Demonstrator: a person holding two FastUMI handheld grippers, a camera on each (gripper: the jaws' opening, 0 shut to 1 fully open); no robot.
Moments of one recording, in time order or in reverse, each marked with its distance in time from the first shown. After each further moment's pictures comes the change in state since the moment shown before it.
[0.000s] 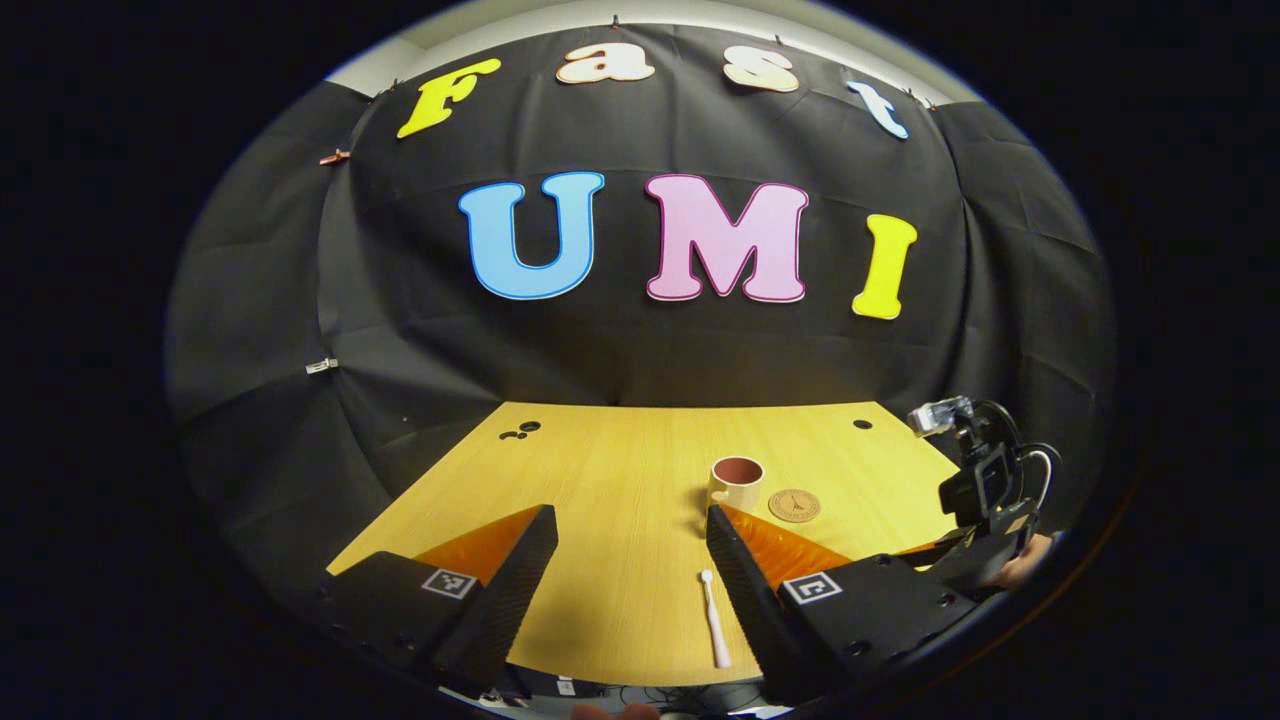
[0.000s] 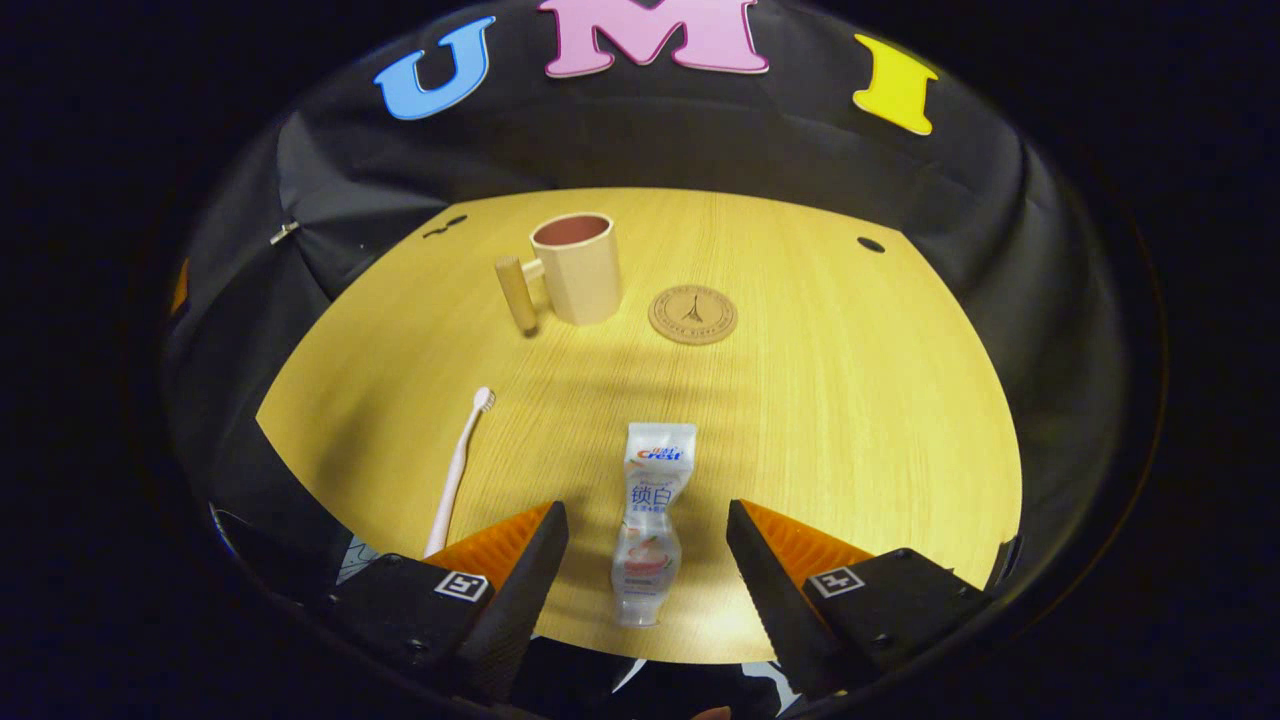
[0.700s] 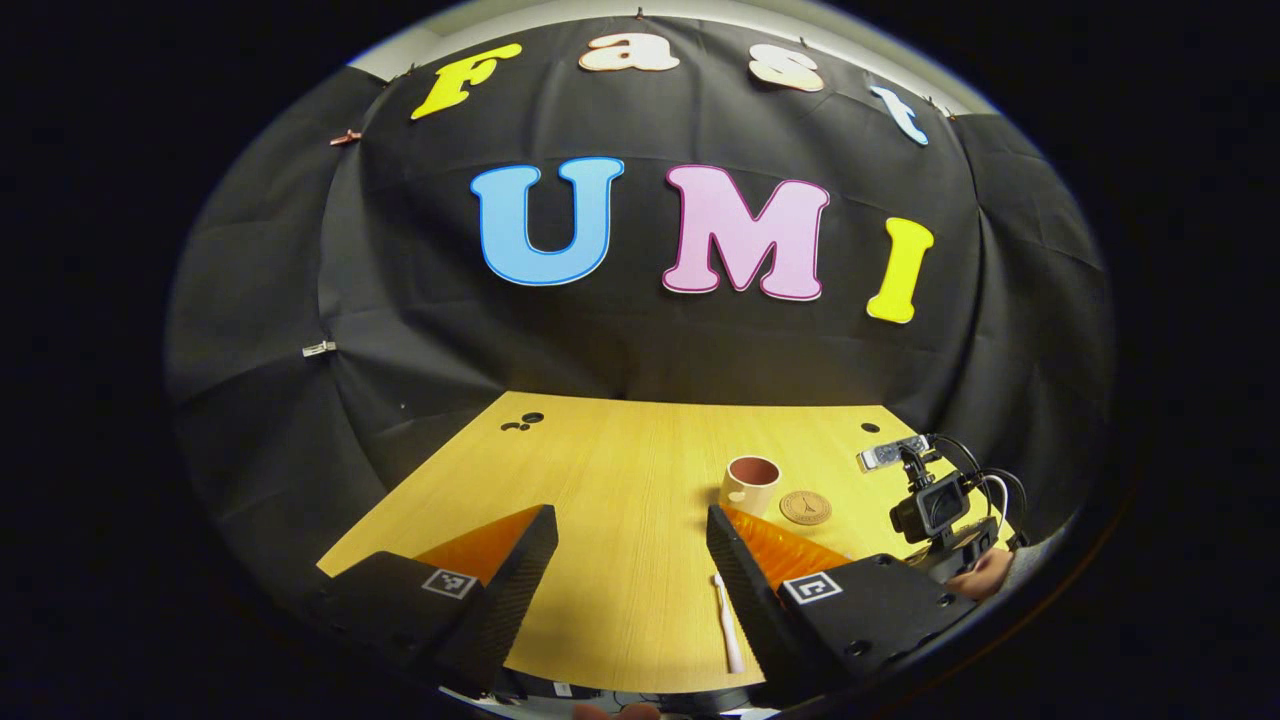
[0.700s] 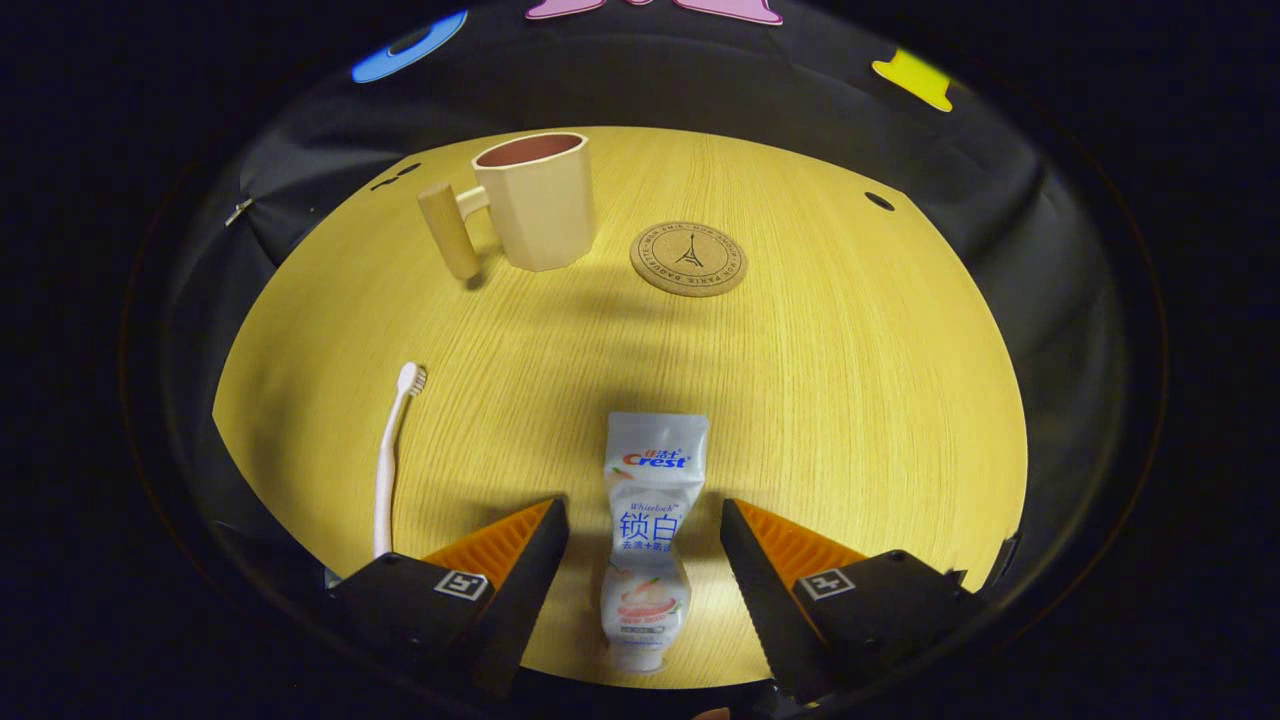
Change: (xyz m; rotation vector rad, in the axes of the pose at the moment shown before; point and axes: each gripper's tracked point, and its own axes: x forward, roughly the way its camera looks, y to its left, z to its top) left arm 0.025 0.022 -0.004 -0.057 0.016 -0.006; right arm 0.054 -0.008 -0.011 0.003 0.165 -0.104
